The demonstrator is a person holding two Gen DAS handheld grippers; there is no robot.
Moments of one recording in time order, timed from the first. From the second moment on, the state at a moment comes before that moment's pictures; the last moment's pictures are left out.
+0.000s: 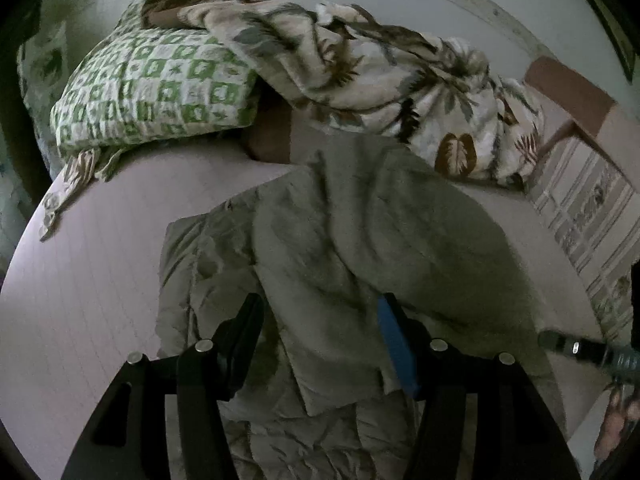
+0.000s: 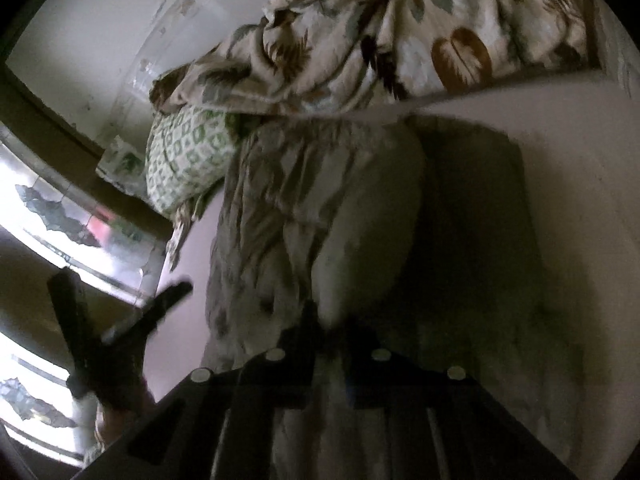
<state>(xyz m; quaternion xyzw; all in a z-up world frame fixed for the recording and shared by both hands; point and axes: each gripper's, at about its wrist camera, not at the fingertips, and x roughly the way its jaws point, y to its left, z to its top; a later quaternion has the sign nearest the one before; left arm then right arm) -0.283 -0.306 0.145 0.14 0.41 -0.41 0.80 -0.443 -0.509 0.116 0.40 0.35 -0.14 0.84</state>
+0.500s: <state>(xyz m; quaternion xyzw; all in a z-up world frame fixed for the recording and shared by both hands) -0.271 -0.324 0.106 0.13 0.43 -0.39 0.81 -0.397 -0.534 0.120 0.33 0.36 -0.22 0.85</state>
